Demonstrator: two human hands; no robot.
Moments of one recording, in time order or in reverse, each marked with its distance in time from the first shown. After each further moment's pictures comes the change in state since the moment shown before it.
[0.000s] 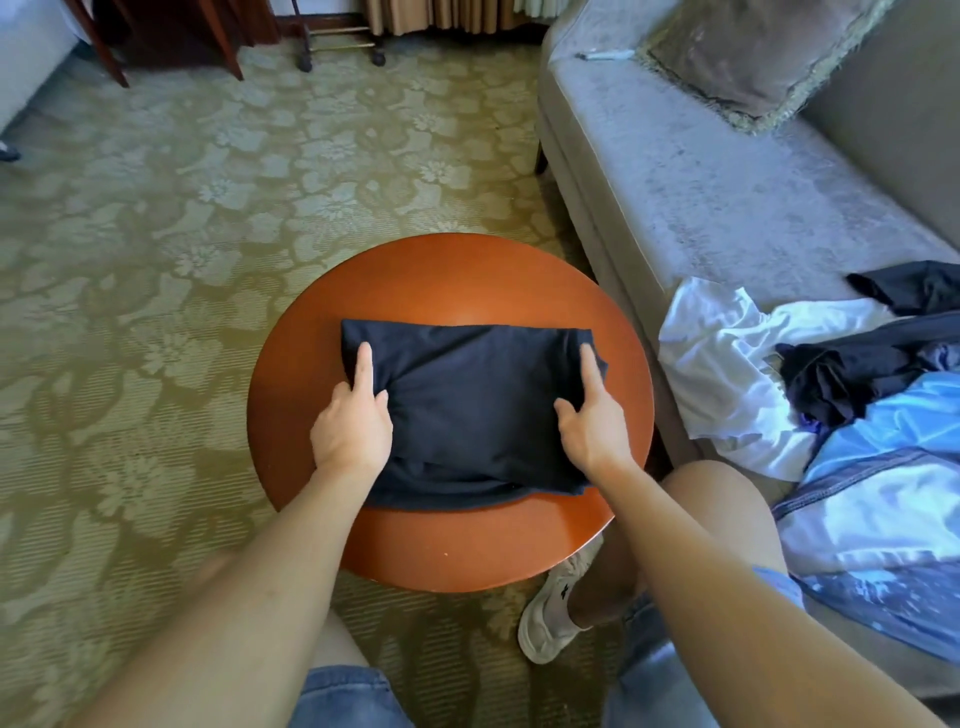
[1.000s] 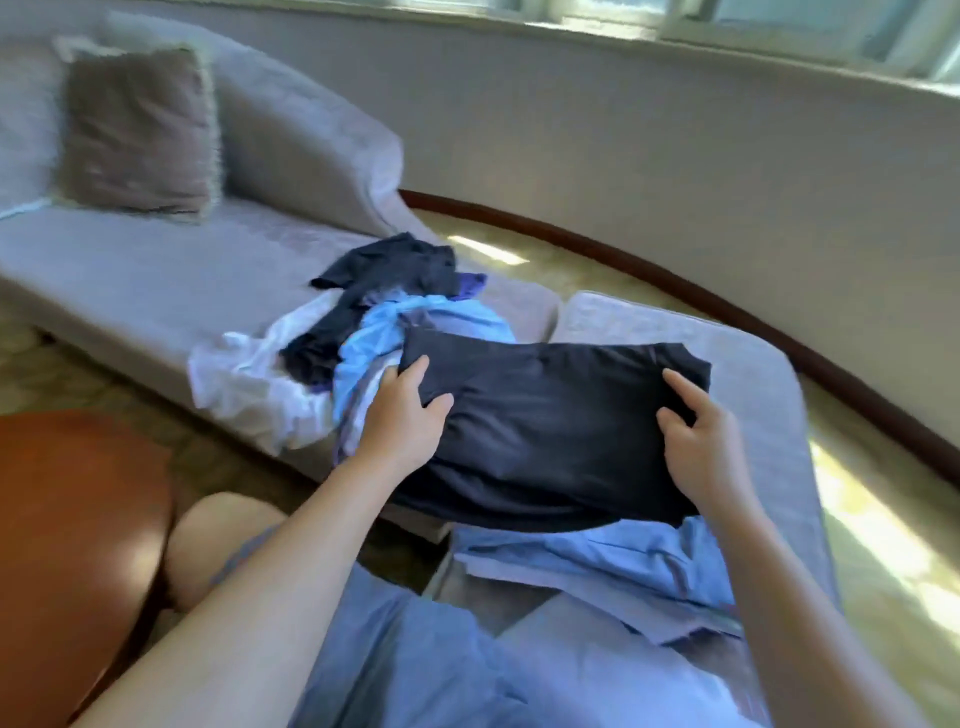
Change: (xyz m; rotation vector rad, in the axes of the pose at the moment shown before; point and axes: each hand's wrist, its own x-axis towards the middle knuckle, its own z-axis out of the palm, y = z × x) left_hand -0.360 0.349 0.004 -0.429 -0.613 1.036; right_hand -0.396 0.240 -0.334 0.167 1.137 0.354
